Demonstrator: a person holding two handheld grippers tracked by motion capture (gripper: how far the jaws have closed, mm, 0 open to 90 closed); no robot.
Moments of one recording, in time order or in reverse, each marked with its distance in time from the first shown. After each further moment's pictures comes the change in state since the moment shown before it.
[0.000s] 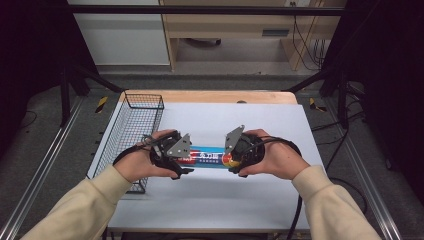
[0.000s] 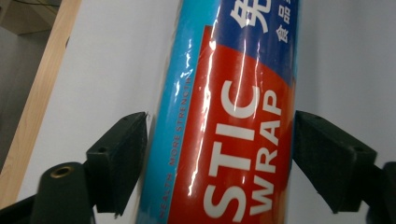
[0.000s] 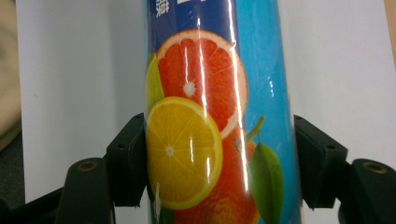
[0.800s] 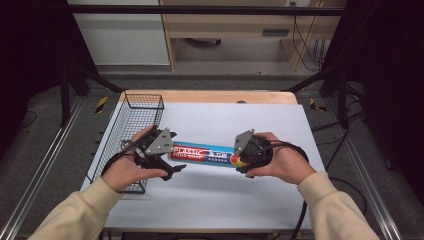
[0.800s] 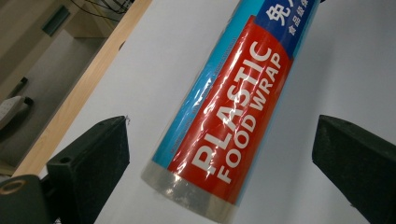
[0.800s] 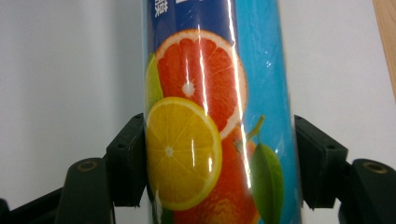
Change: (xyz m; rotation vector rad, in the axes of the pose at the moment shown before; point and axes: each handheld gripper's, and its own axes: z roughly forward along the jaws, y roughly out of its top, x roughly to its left) left arm -0.003 -0.026 -0.027 -0.158 0.135 -0.187; right arm 0.000 -0.026 0.005 0.007 -0.063 0.050
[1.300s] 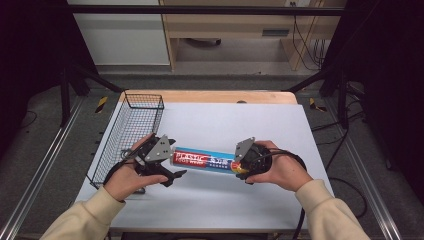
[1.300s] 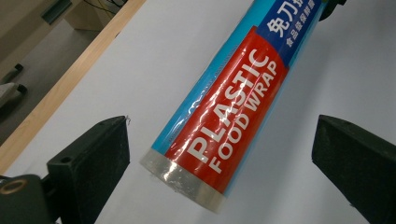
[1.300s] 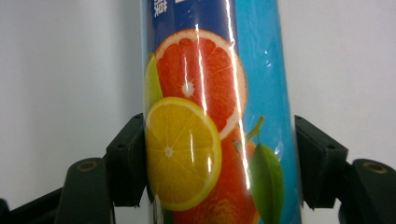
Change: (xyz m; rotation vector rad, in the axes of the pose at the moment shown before) left arm -0.015 -0.018 0.005 -0.032 0.031 -0.086; right arm 0.011 -0.016 0.022 -0.014 0.020 0.036
